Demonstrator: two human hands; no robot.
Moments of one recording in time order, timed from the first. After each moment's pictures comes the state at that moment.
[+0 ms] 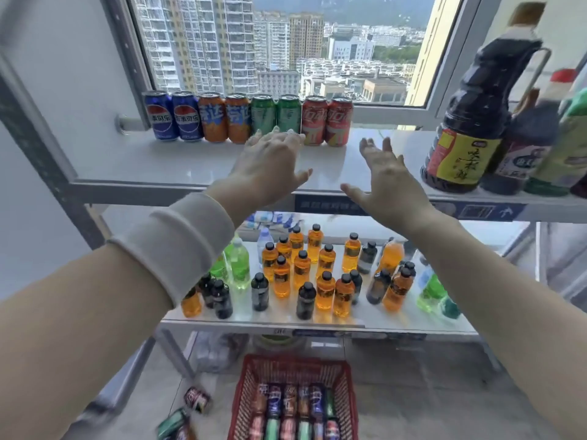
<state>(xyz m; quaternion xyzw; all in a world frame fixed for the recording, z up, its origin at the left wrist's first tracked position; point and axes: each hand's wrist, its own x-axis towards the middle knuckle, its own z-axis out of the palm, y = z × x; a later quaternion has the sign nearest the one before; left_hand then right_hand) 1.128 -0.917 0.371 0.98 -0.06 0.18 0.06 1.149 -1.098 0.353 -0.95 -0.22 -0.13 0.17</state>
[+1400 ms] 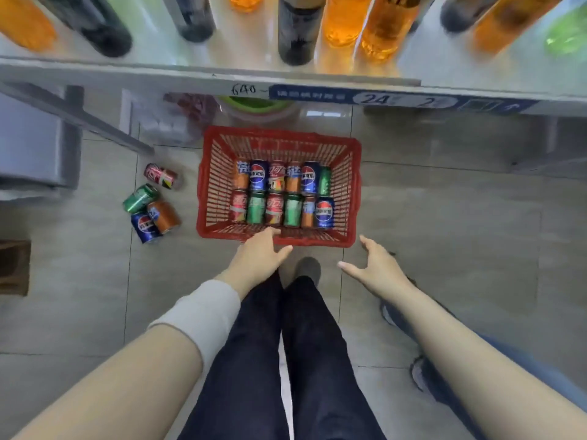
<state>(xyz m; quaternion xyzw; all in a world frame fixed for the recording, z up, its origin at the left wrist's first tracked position) 1.027 -0.977 -0.238 0.83 0.18 -0.41 0.33 1.056 -1.183 -0.208 -0.85 0.08 0.47 0.22</state>
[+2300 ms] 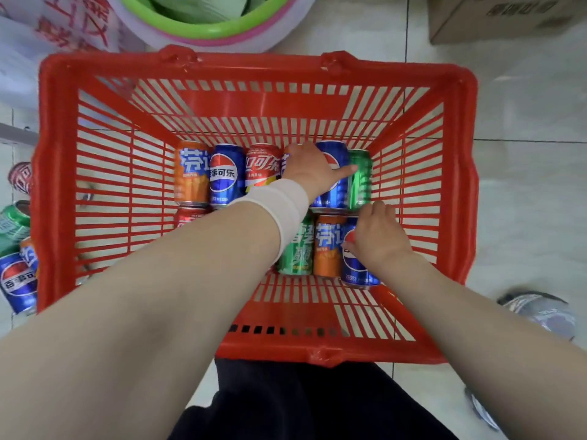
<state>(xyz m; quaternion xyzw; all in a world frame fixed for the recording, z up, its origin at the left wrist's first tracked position) 1.237 -1.034 -0.649 0.90 0.14 -0.35 0.22 1.170 -1.156 -0.630 -0.92 -0.09 0.39 -0.03</state>
